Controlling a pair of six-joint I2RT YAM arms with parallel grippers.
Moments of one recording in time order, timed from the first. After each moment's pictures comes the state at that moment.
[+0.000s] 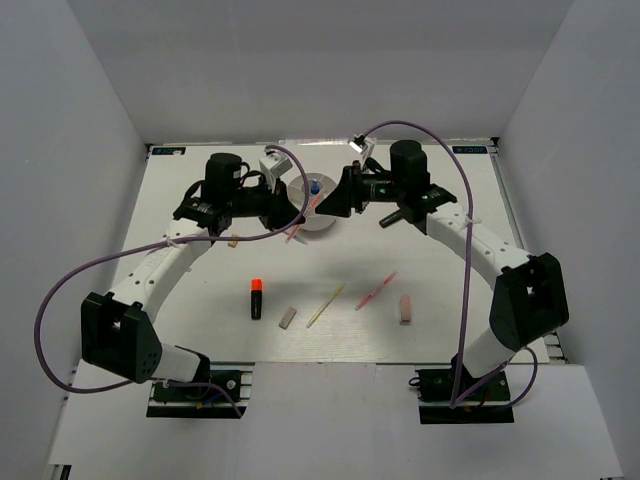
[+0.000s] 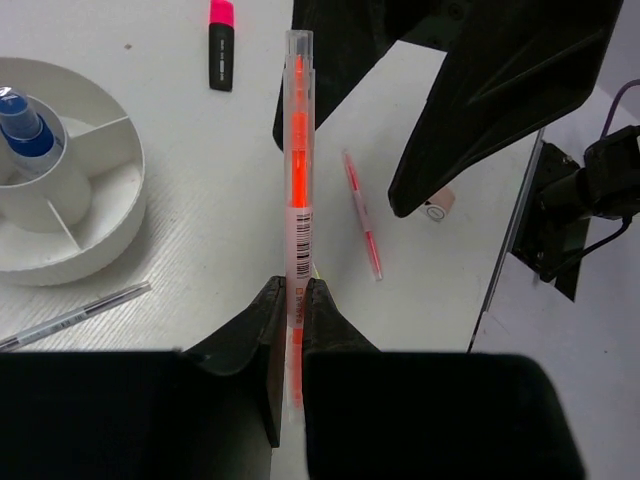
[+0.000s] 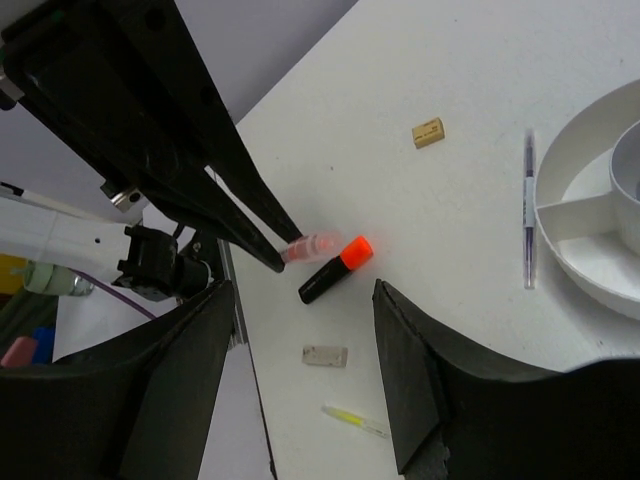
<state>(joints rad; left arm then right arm) -0.36 1.39 1.18 -0.32 0.80 0.05 0.50 1.57 1.25 0.02 -0.87 0.40</state>
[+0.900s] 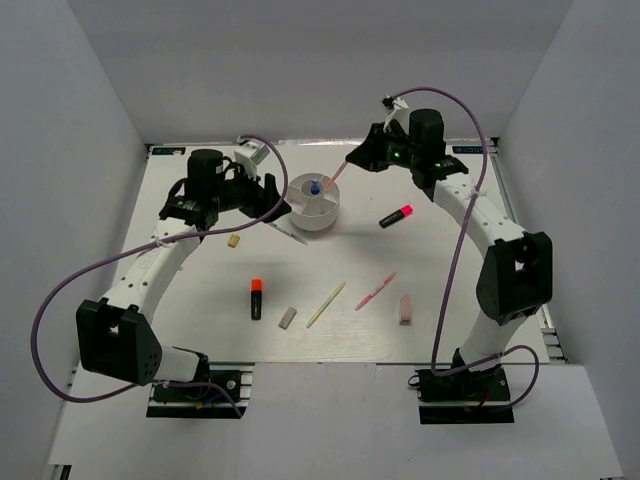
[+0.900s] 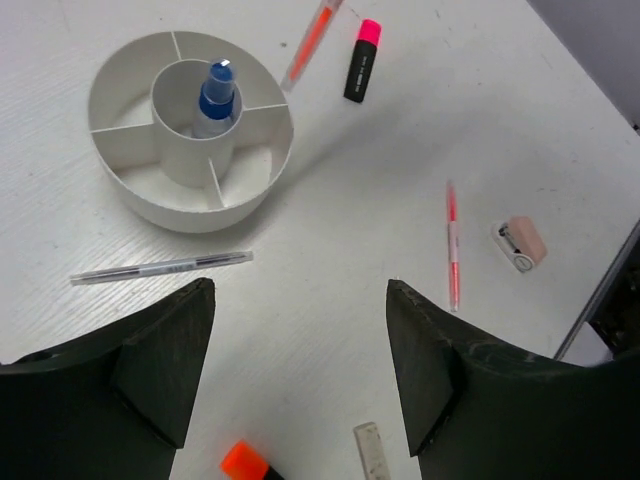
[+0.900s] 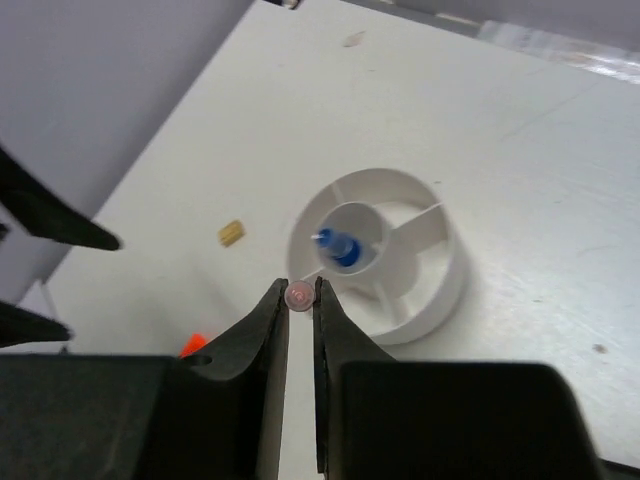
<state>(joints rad) -0.27 1.37 1.18 -0.32 0.61 -0.02 0.36 1.71 1.49 -0.07 -0.61 0.33</state>
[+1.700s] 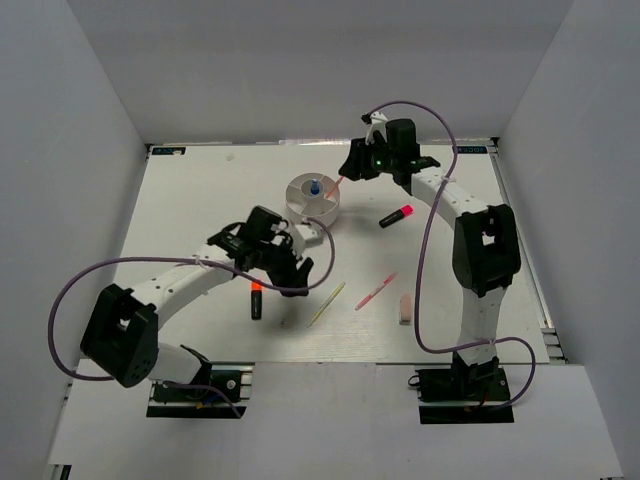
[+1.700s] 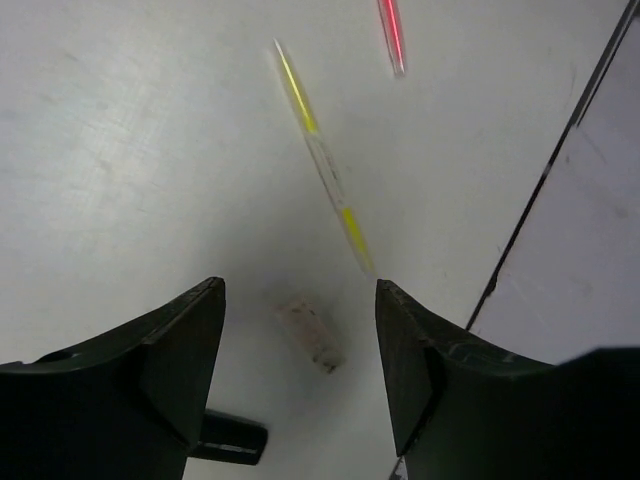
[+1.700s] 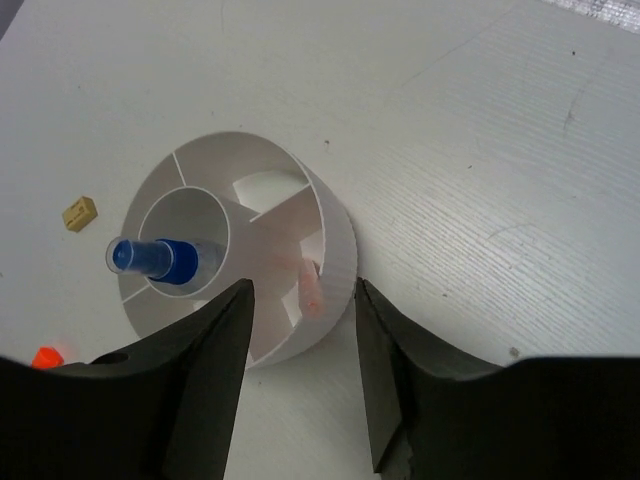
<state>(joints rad) -0.54 1.37 0.93 -0.49 0.56 0.27 0.36 2.01 1.65 -0.11 -0.47 0.15</state>
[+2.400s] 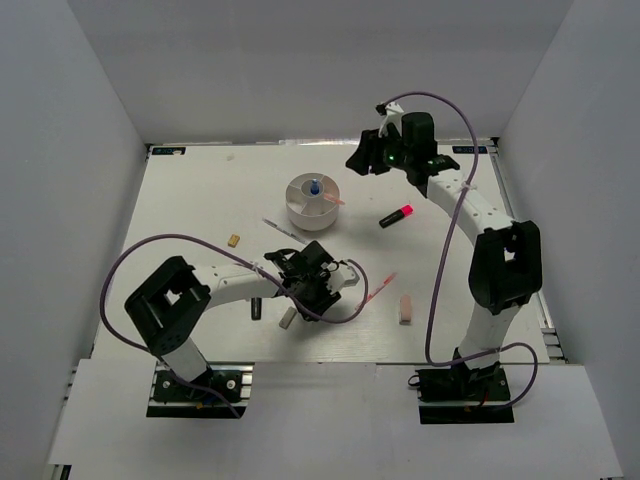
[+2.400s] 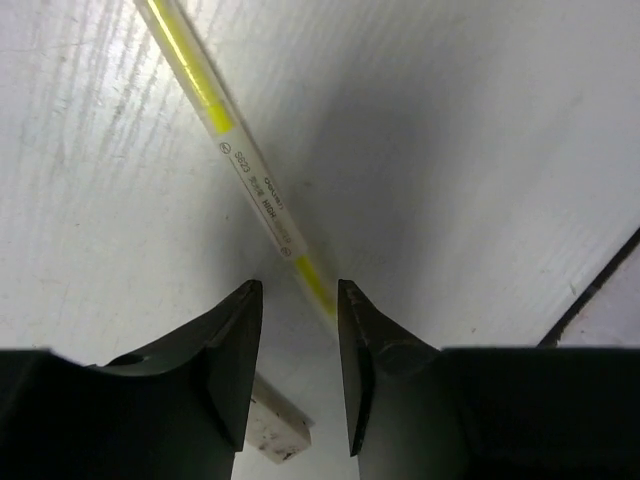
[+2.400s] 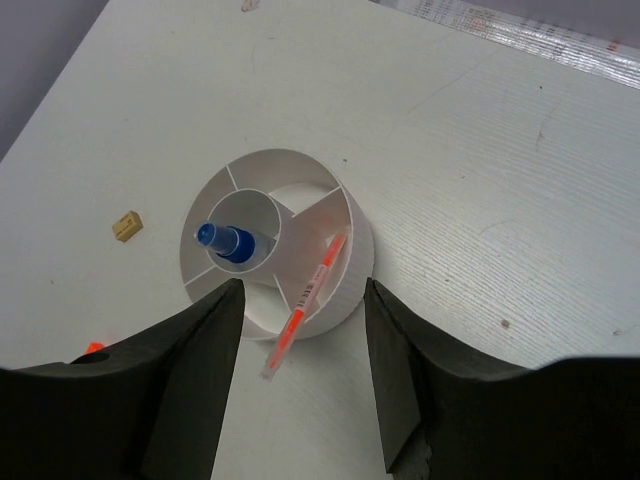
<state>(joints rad) -0.91 1.64 0.92 -0.43 0.22 0.17 0.35 1.84 1.56 -0.14 -0.46 0.18</state>
